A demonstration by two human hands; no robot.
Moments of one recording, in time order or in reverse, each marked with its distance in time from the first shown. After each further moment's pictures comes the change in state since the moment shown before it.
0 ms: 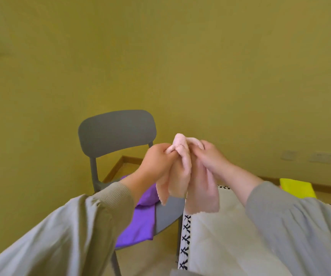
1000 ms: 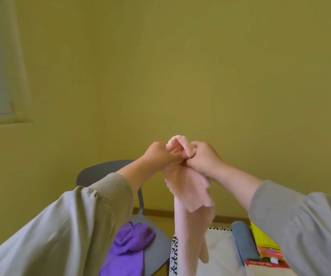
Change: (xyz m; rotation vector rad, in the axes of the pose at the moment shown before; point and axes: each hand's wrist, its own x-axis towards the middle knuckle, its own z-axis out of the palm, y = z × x) left_hand -0.055 0.190 -0.064 -0.063 -0.074 0.086; right_hand -0.109 -0.165 -0.077 -0.263 0.228 -0.271
